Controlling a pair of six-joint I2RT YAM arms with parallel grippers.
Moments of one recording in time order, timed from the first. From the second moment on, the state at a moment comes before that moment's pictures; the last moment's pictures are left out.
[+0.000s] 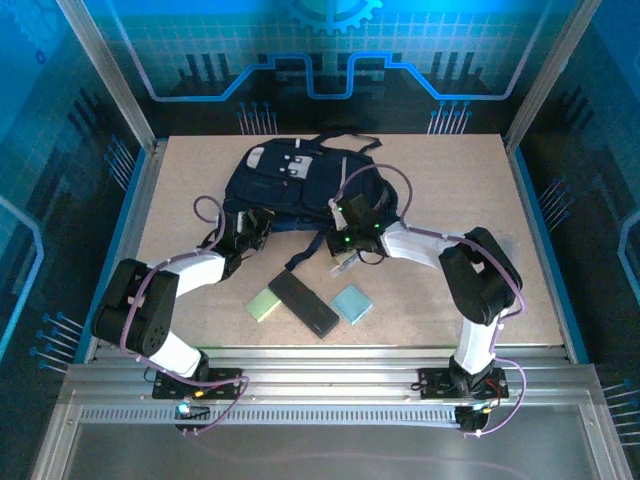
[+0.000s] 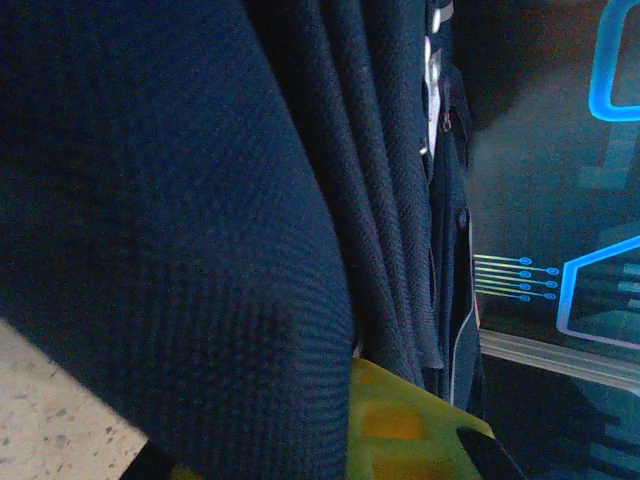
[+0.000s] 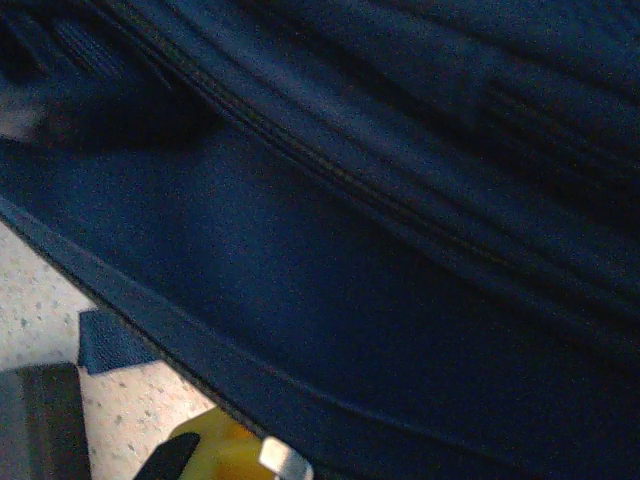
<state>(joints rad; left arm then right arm) -0.25 1.55 0.68 0.35 0.07 -1.37 0.61 1.82 1.14 -0.23 -0.12 0.25</state>
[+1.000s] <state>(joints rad) -0.08 1.78 0.89 0.36 0.24 -1.27 0.53 1.97 1.47 -0.59 -0.48 0.34</state>
